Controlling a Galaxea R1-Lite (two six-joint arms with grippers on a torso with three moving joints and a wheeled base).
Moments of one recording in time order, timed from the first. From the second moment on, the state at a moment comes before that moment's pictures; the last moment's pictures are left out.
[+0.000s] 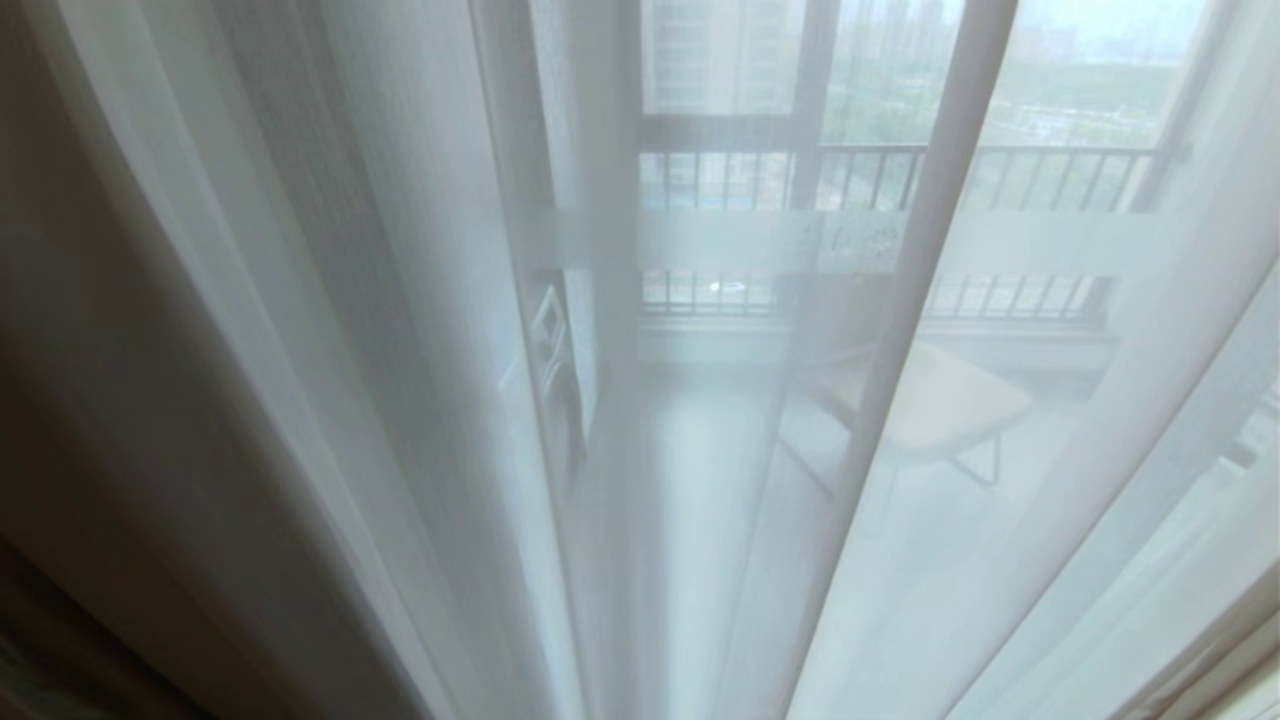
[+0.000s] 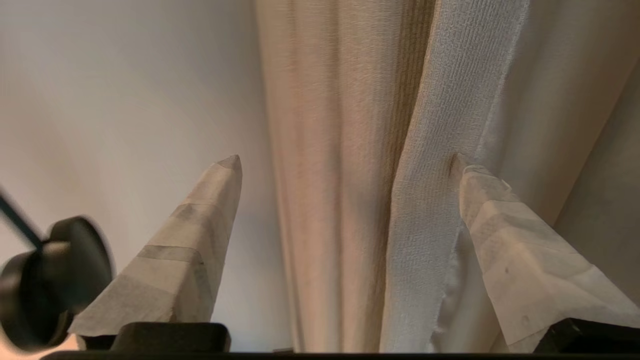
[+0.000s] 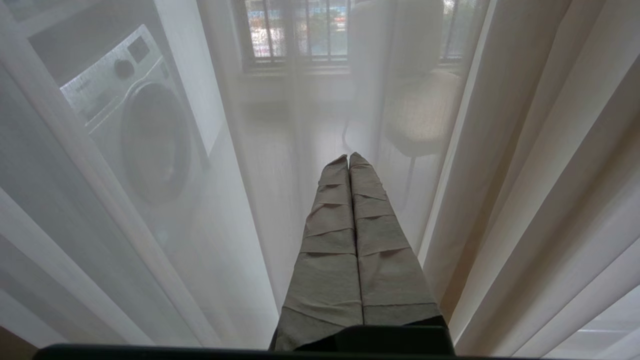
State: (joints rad) left arm 0.92 1.91 -1.50 -0.48 0.45 0.01; right arm 0.00 0.00 0.00 0.00 -0.03 0.04
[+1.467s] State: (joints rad) left arm 0.95 2.13 -1.68 -0.76 -0.02 -0.12; right arm 0.00 0.00 0.00 0.00 -0.03 0.04
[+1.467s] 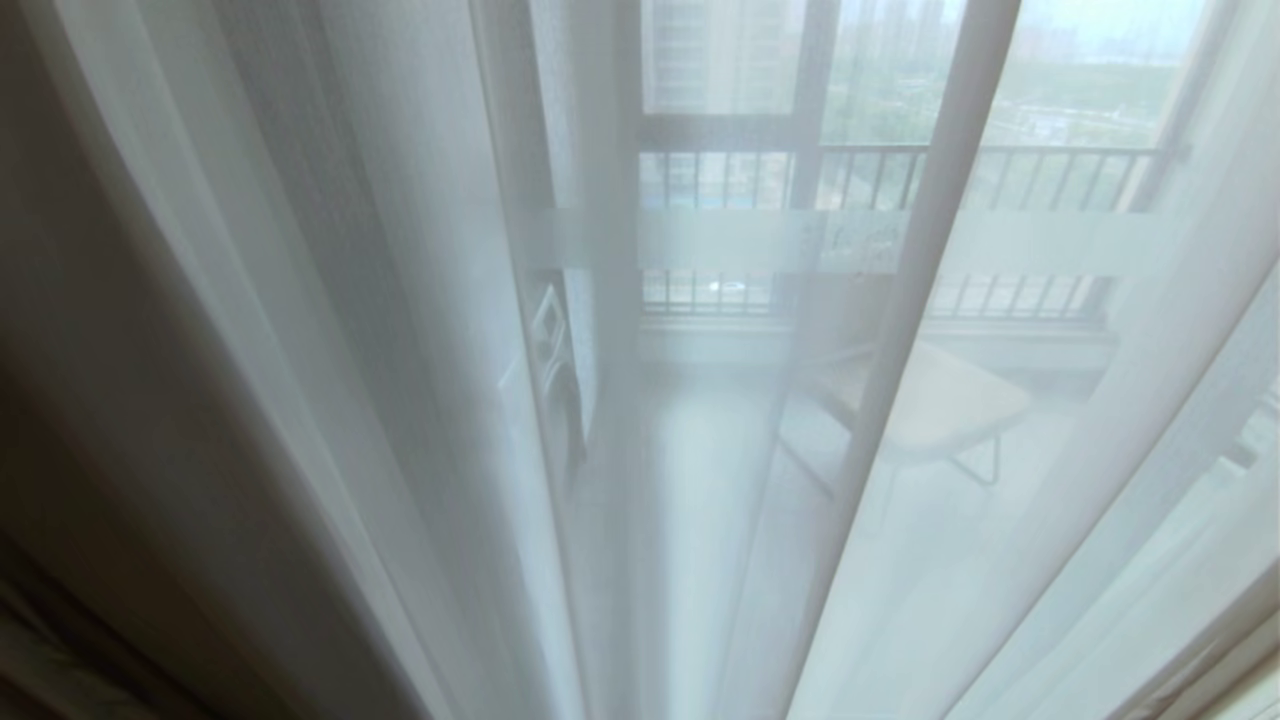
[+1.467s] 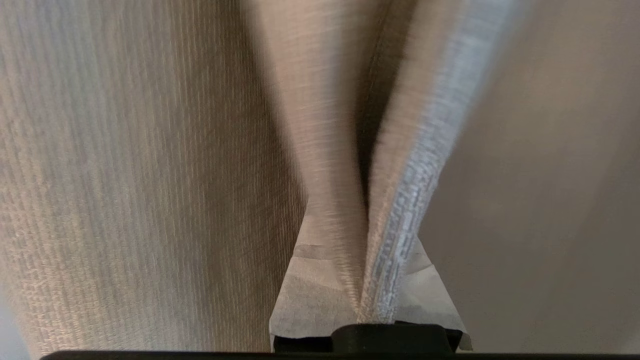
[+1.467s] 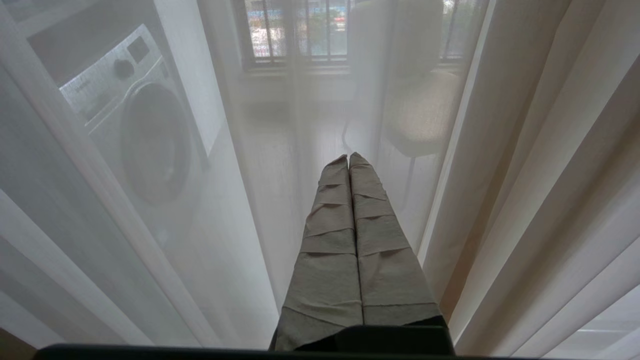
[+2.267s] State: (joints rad) left arm 0.86 1.73 -1.29 -0.76 -0.23 -0.12; right arm 0.00 0.00 0.00 0.00 -0.03 0.04
